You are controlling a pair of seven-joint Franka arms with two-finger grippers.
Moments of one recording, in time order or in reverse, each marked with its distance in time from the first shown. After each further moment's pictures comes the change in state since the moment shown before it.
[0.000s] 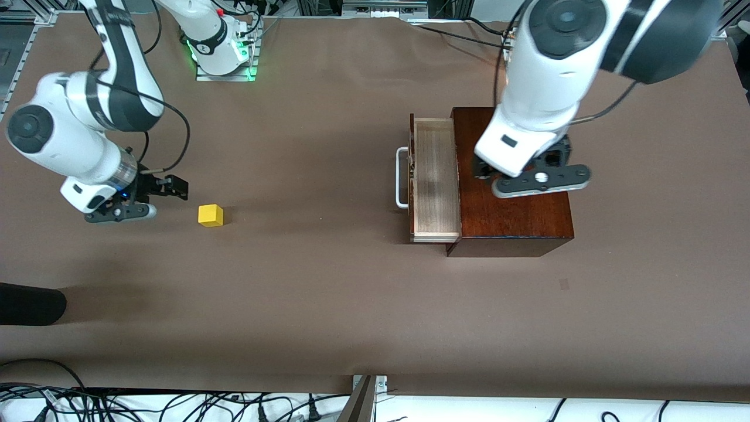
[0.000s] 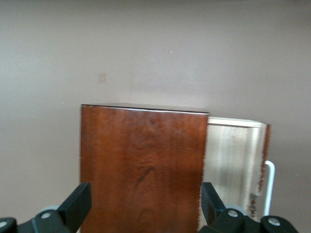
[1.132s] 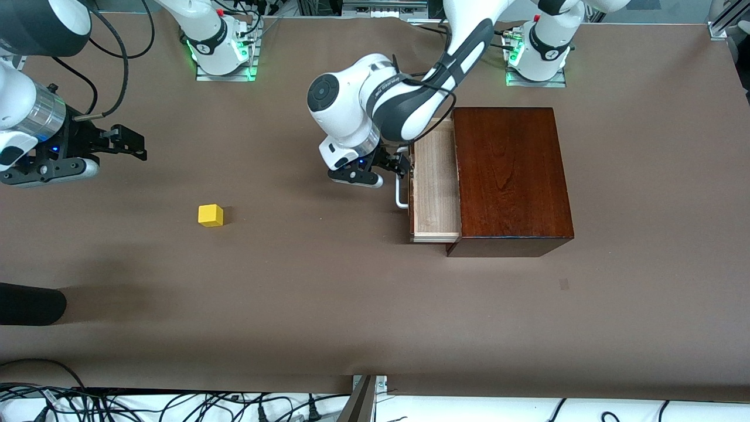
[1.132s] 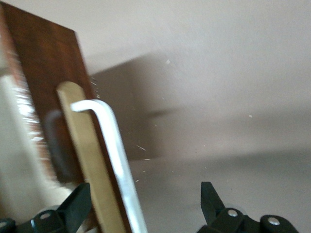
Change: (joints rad) left arm -0.411 0.340 -0.014 -0.073 0.092 0.245 -0.188; right arm 0.002 -0.122 0.003 0.349 0.000 -0.535 -0.020
